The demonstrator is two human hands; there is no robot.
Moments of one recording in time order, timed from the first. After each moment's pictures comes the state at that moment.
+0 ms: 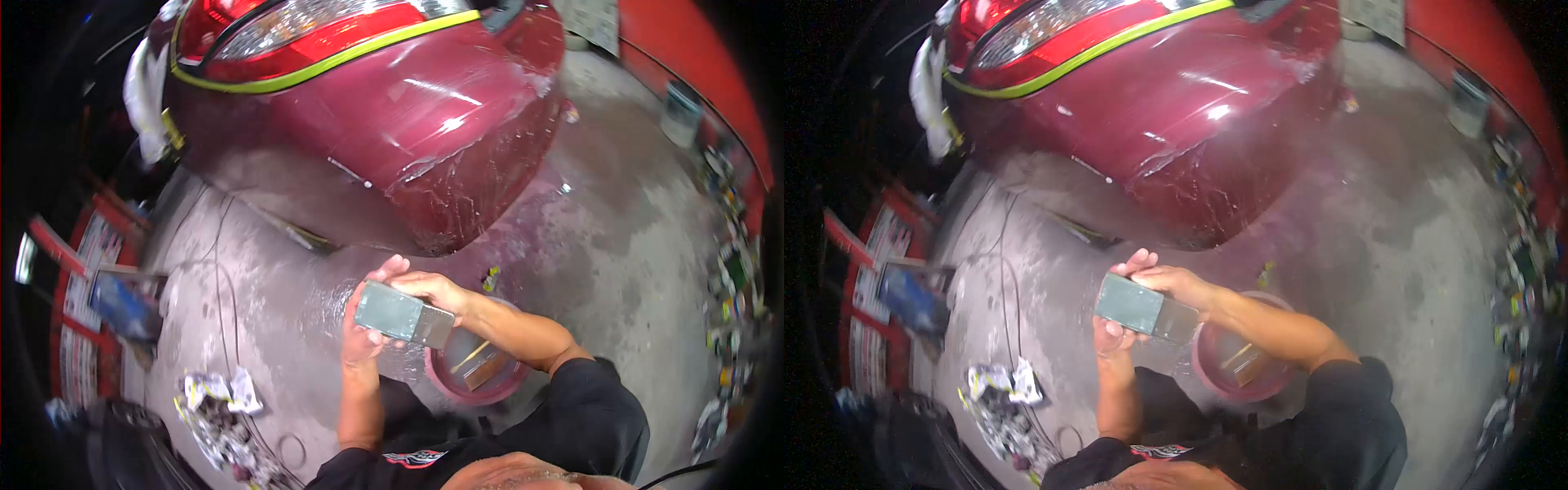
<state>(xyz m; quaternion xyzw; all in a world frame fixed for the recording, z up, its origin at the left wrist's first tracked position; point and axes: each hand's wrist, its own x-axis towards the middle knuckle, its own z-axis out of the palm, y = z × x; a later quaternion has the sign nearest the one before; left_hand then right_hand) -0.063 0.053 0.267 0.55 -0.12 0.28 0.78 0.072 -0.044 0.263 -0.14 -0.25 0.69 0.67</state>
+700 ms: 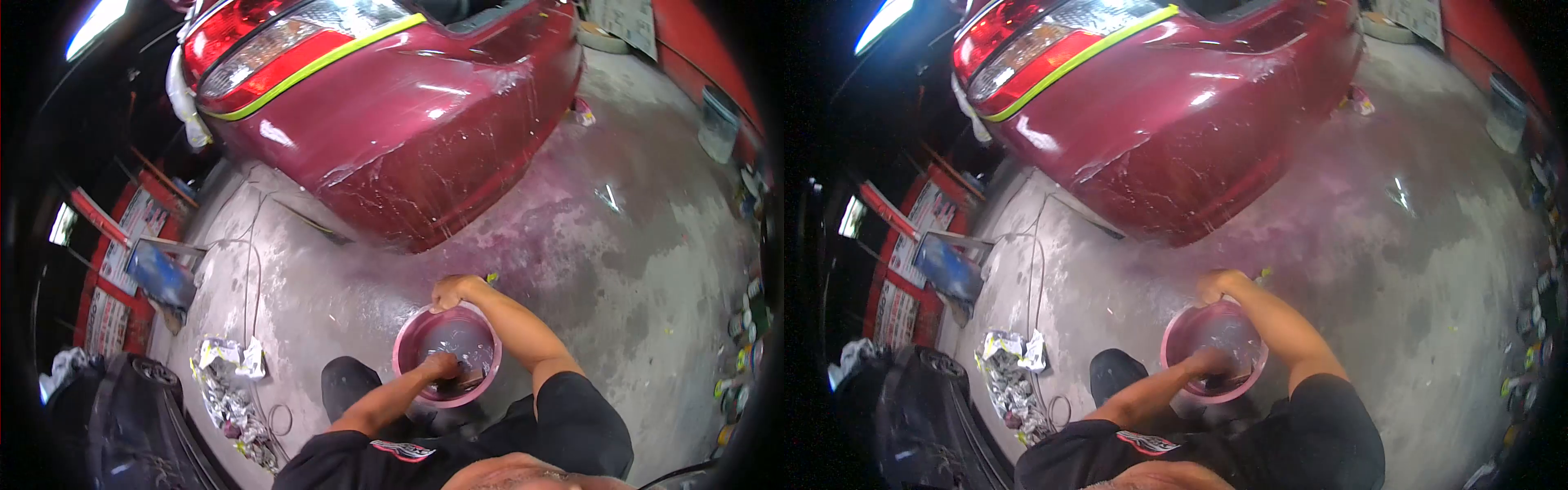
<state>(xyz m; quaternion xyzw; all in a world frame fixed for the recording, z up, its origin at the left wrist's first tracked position) -0.016 -0.053 -0.055 0.91 0.22 -0.32 0.15 0.199 -0.043 0.081 -0.60 -0.75 0.26 0.05</state>
